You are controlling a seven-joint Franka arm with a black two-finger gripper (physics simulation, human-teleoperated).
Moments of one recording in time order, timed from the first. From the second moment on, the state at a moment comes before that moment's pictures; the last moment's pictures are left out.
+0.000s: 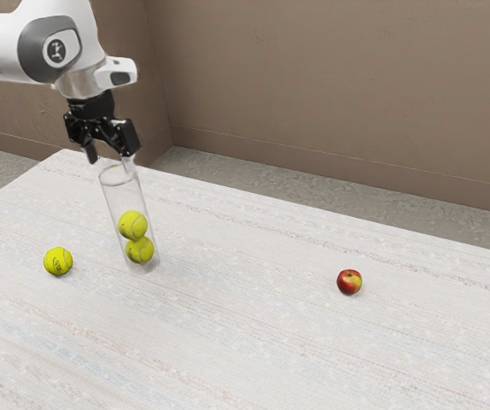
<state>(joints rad) -0.01 -0.03 0.11 -1.77 0.00 1.75 0.11</state>
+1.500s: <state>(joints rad) 0.41 0.43 0.12 -1.97 -0.08 2.37 0.52</state>
